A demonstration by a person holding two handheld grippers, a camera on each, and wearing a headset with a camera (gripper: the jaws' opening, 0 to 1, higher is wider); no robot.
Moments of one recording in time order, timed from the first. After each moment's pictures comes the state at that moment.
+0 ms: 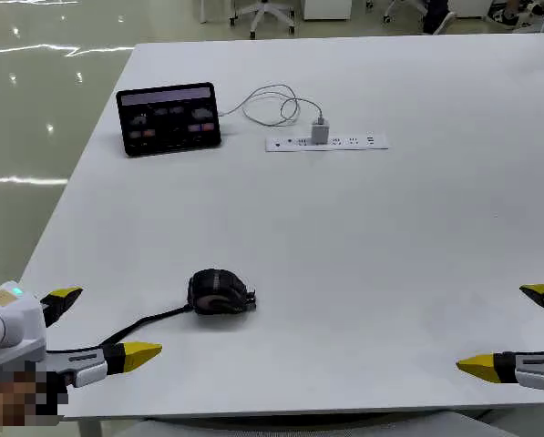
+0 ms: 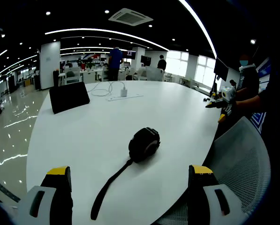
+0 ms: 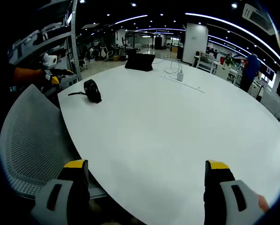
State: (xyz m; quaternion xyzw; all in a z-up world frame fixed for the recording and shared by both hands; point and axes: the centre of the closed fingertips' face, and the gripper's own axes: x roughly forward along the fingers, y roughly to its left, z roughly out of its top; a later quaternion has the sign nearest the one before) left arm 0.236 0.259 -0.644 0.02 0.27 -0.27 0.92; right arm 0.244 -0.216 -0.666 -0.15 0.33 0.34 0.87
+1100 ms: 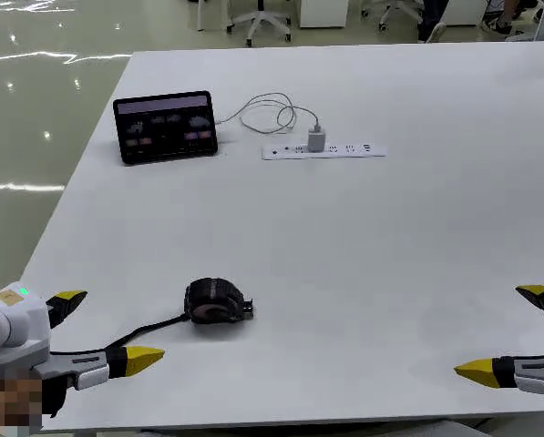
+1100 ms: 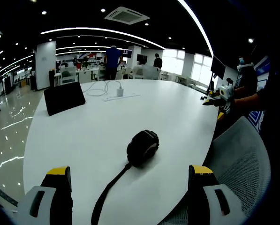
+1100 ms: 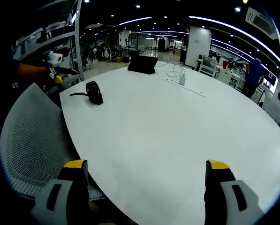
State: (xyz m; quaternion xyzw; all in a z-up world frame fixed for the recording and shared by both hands) left arm 0.249 0.250 -0.643 0.03 0.28 -0.29 0.92; right arm 0.250 -0.209 -0.660 -0.16 0.31 0.36 0.87
